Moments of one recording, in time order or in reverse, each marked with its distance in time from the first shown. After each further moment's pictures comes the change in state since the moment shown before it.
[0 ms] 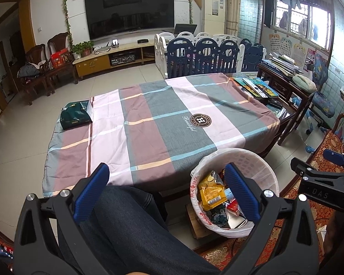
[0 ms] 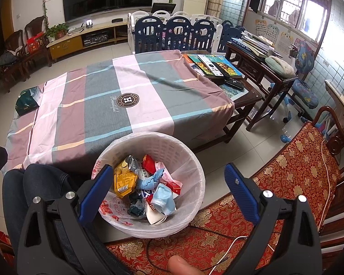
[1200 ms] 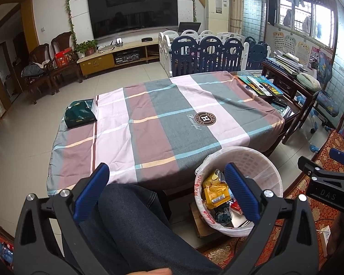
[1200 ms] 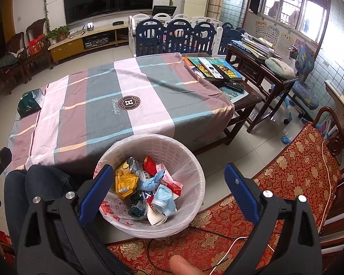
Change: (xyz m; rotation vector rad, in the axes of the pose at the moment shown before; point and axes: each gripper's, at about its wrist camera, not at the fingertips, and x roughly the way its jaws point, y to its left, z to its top) left arm 0.000 -0.001 0.001 0.004 0.014 0.033; right arm -0.007 -0.001 0.004 -0.002 -0.011 0.006
